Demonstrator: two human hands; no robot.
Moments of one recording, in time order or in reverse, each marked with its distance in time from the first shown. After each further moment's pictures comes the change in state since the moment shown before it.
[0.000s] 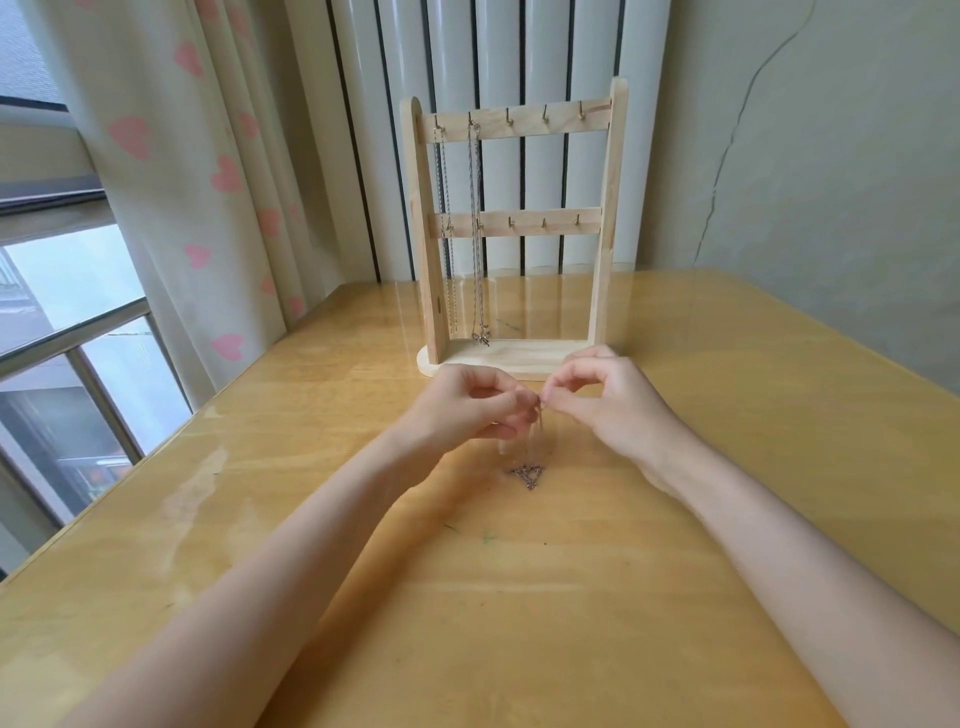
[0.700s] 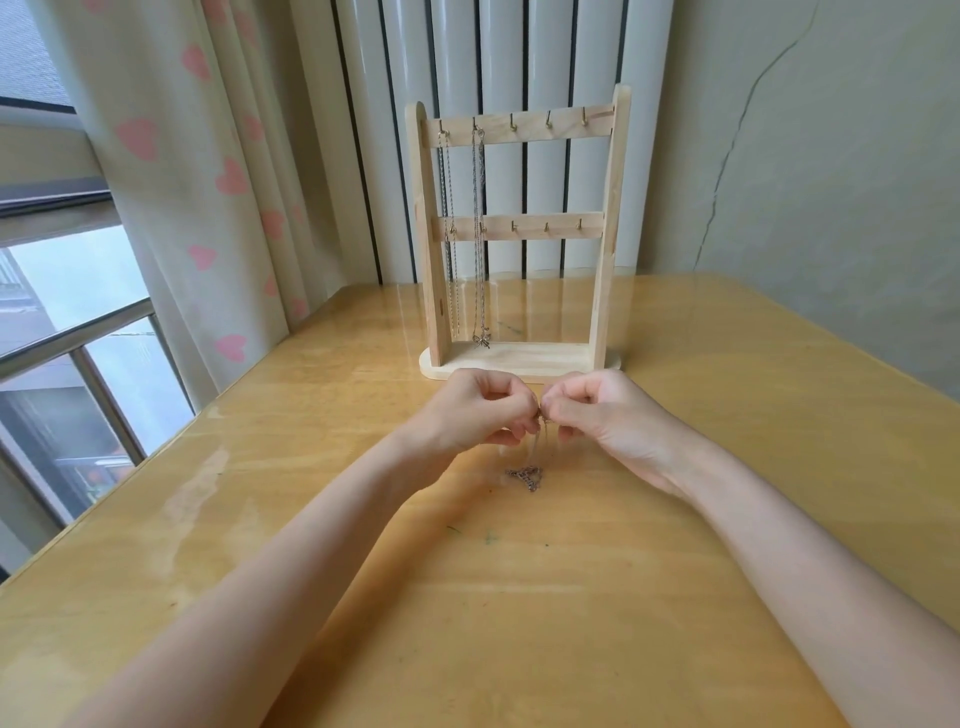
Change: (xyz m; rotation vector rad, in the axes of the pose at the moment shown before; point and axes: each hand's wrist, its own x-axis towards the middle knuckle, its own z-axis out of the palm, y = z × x) left_hand -0.001 0.004 0.006 0.016 -0.029 -0.015; right_hand -0.004 -0.007 -0.002 0.153 -0.251 0.093
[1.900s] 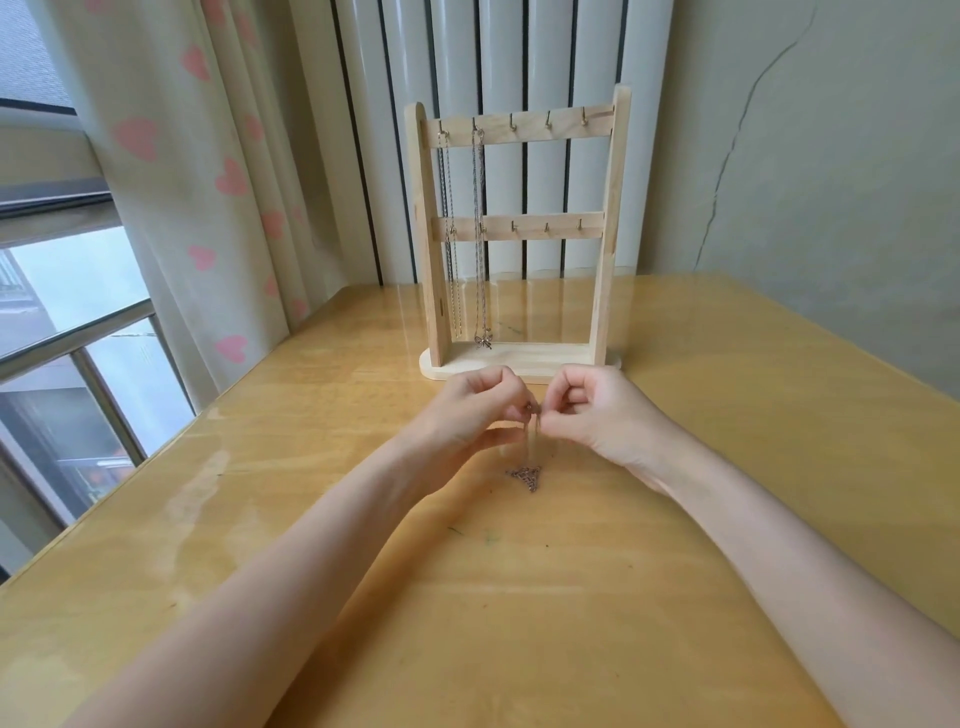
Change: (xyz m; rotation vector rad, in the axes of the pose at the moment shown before) left_hand 0.003 -0.003 0.003 -0.243 0.029 -0.041; right_hand 0.001 -0.001 0.004 -0.072 0.088 -0.023
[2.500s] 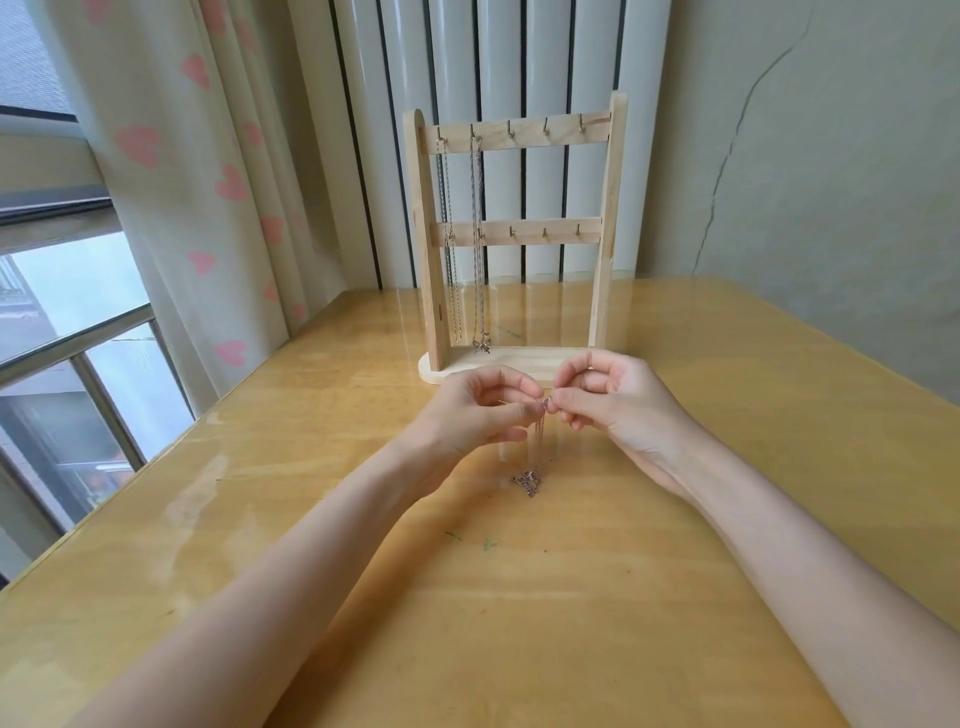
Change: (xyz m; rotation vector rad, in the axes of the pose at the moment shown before) left_hand -0.003 0.002 -0.002 0.074 -0.008 0.063; right_hand -0.001 -0.003 -0.012 0.252 0.075 -0.016
